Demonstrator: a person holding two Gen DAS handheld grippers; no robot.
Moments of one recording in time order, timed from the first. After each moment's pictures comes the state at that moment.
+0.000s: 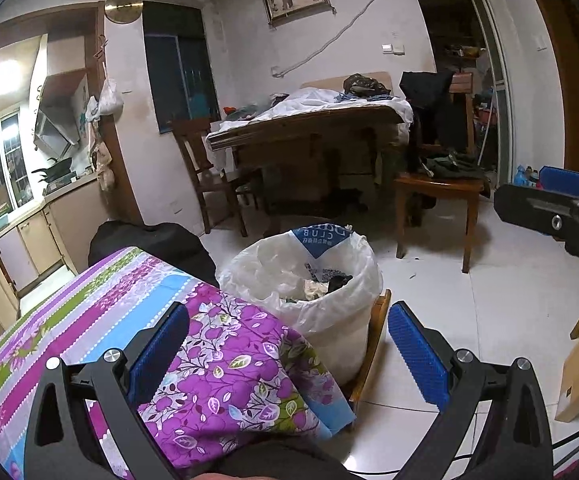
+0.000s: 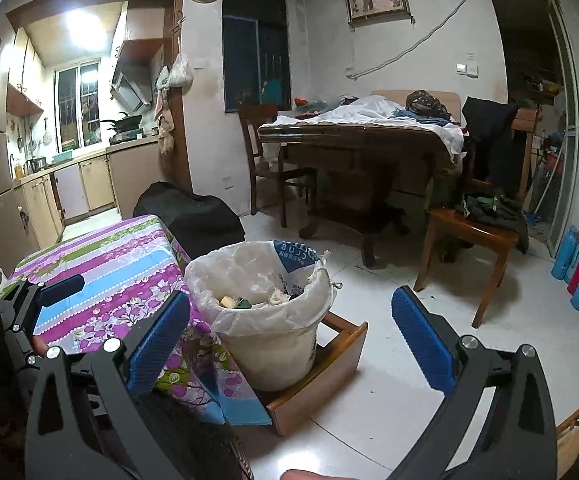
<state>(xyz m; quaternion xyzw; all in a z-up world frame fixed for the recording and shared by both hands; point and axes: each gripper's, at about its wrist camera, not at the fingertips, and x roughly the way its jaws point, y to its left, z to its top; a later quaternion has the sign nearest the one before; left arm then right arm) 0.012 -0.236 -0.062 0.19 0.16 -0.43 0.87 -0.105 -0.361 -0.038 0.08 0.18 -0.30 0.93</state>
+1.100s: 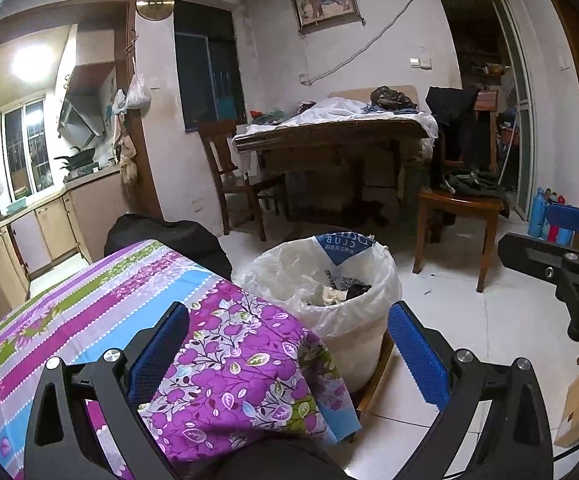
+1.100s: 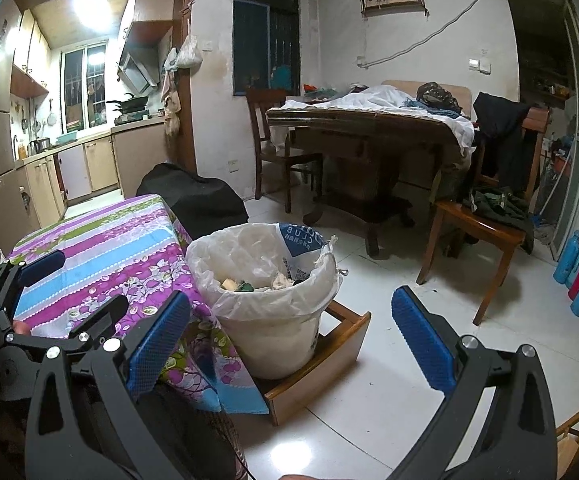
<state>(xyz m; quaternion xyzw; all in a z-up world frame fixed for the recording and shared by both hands) 0.020 -0.220 -0.062 0.15 0.16 -0.40 0.89 -0.091 -0.360 -0.050 0.07 0.21 -0.28 0.93</state>
